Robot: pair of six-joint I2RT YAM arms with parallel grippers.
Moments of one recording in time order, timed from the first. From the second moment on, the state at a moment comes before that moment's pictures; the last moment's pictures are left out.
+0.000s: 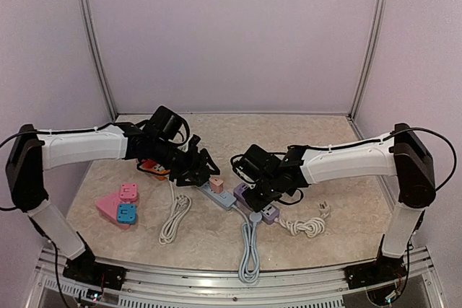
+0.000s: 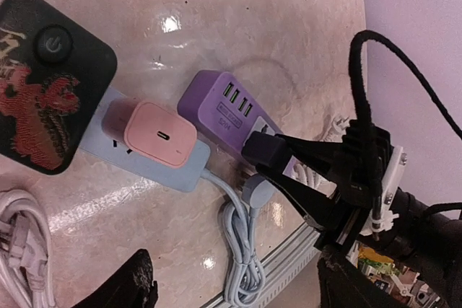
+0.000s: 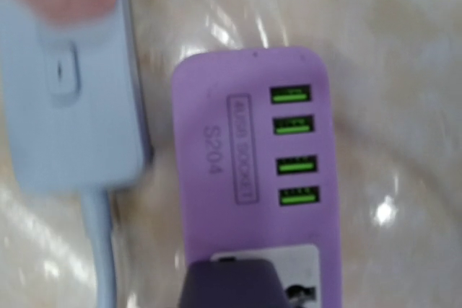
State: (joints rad) left arm -0.67 1.59 1.14 -0.42 0.47 -0.81; right arm 1.03 1.85 1.27 -0.53 0.23 0.26
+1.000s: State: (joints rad) left arm -0.81 2.12 1.46 -0.22 0.60 -0.90; right arm 1.07 1.76 1.14 -0.50 0.29 0.52
